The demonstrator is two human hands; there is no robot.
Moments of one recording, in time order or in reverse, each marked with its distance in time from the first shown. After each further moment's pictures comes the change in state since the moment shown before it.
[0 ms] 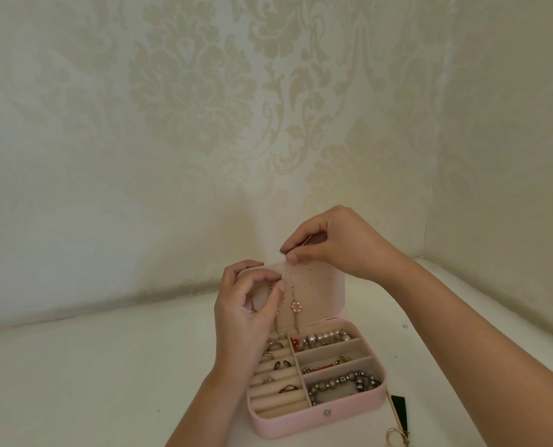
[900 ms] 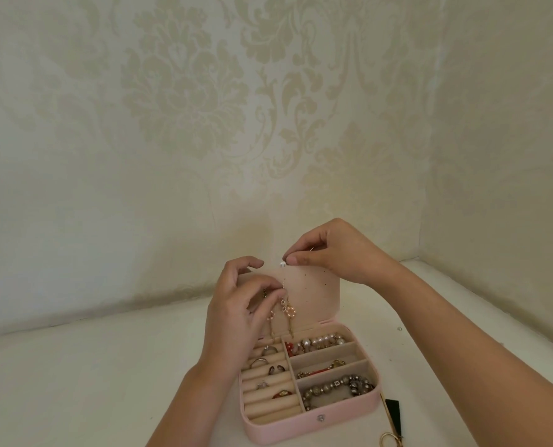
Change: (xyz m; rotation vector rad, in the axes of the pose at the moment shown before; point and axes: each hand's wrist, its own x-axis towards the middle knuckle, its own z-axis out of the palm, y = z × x) left_hand 0.012 -0.010 -0.008 0.187 -0.178 0.233; right_hand 0.005 0.027 0.000 0.033 -0.010 0.092
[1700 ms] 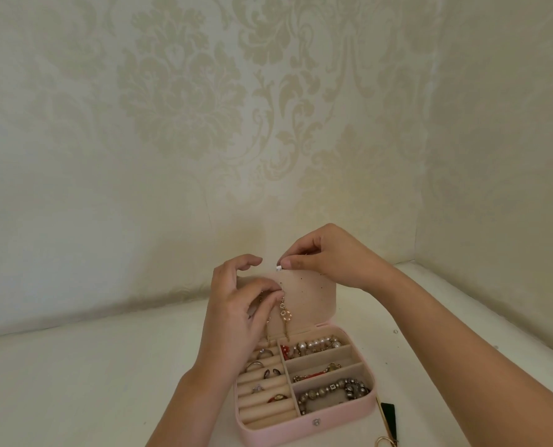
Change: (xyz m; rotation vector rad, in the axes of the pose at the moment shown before) left_hand 0.001 0.007 0.000 0.126 0.014 0.067; right_hand -0.001 0.000 0.002 0.007 -0.047 -0.003
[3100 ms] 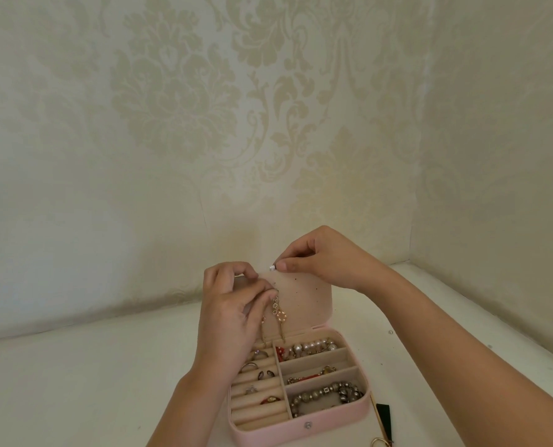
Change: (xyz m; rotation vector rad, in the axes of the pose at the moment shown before) left_hand 0.005 -0.002 0.005 0.077 0.069 0.042; right_hand -0.001 -0.001 -0.001 -0.027 -0.021 0.022
